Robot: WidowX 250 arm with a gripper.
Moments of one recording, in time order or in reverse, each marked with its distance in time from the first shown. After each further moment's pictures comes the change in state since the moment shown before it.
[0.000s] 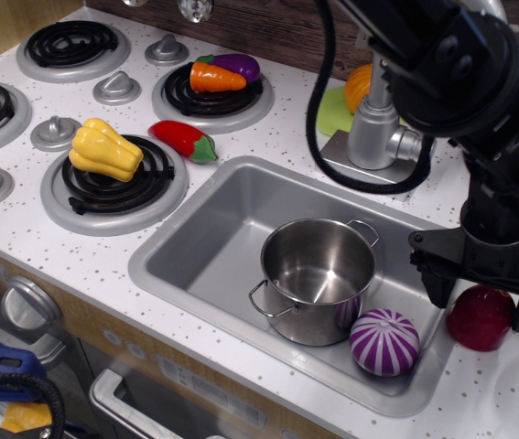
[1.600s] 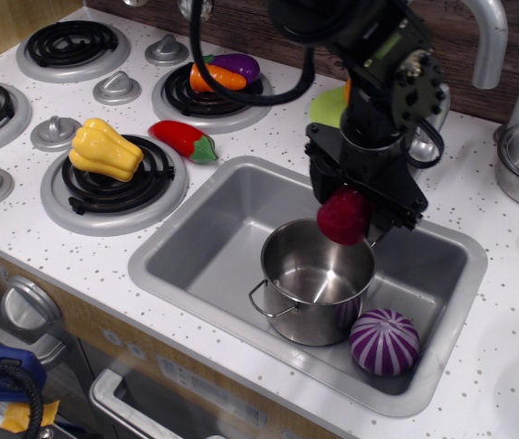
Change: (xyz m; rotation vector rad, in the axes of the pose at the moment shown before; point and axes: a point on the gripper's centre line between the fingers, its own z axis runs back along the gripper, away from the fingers) arm 0.034 0.100 0.037 0.226 -0.007 -0.330
